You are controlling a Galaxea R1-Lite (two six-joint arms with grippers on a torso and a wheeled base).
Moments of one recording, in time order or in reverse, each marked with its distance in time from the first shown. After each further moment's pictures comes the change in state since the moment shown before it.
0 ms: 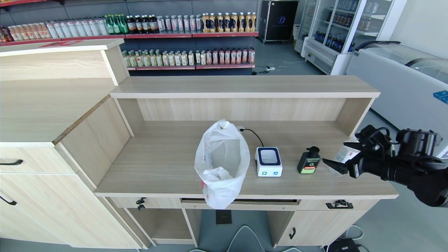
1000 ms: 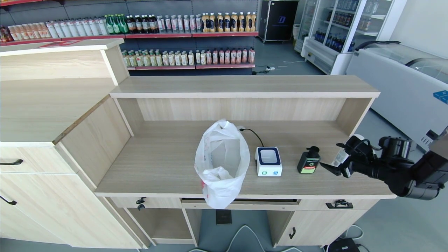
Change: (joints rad) left arm 0.000 0.000 0.000 0.000 0.000 0.000; right arm -0.077 0.325 -0.273 -0.037 0.093 -0.239
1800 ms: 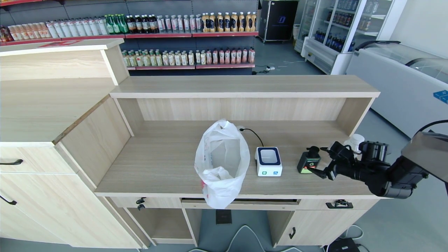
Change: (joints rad) left arm 0.000 0.000 0.000 0.000 0.000 0.000; right arm 0.056 0.158 -0.144 0.002 0.052 -0.006
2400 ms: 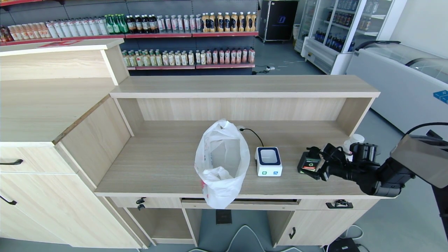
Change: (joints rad) left arm 0.000 0.000 0.000 0.000 0.000 0.000; right arm 0.028 0.067 -0.090 0.046 0.035 0.003
